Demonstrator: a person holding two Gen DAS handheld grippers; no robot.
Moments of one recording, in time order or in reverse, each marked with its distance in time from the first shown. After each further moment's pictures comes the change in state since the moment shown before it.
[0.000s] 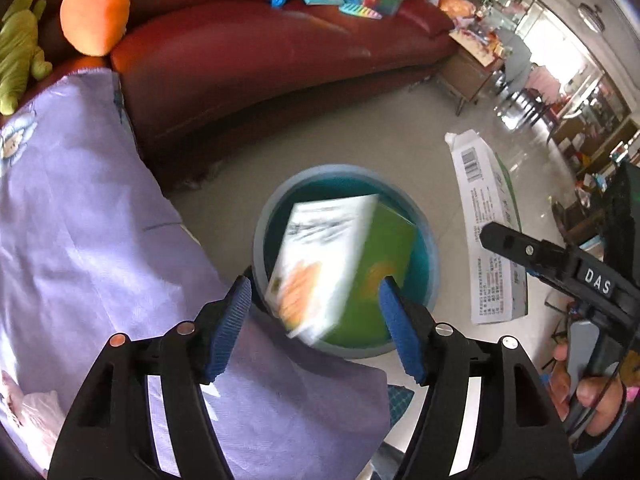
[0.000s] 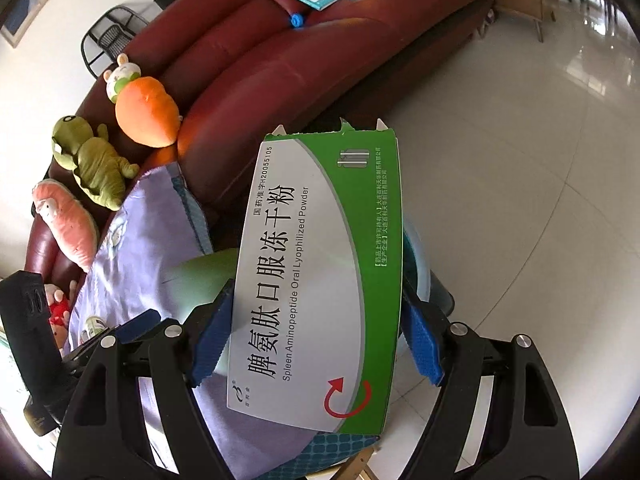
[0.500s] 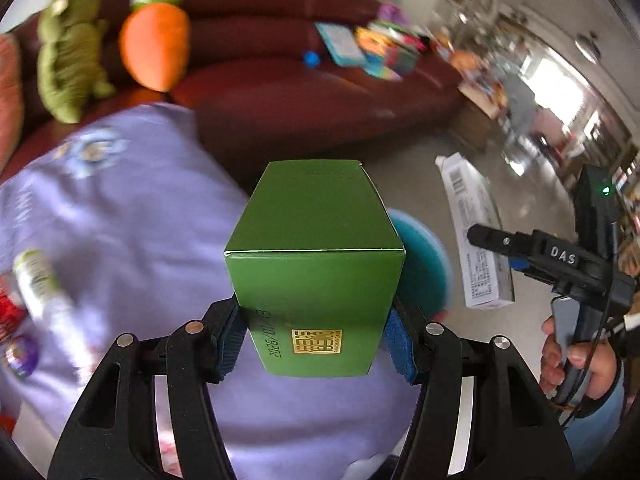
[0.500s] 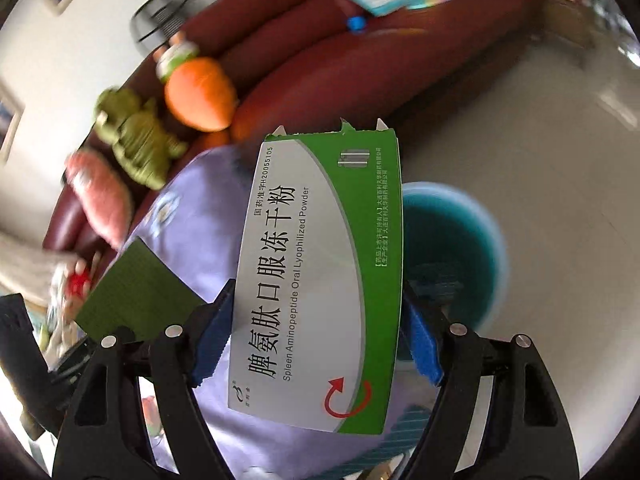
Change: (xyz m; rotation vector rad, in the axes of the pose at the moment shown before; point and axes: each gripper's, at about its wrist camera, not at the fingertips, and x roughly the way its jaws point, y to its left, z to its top) left arm -0.112 0.053 -0.043 -0.020 -0.189 0.034; right arm -0.020 0.064 -0.019 -0.088 -0.025 0.087
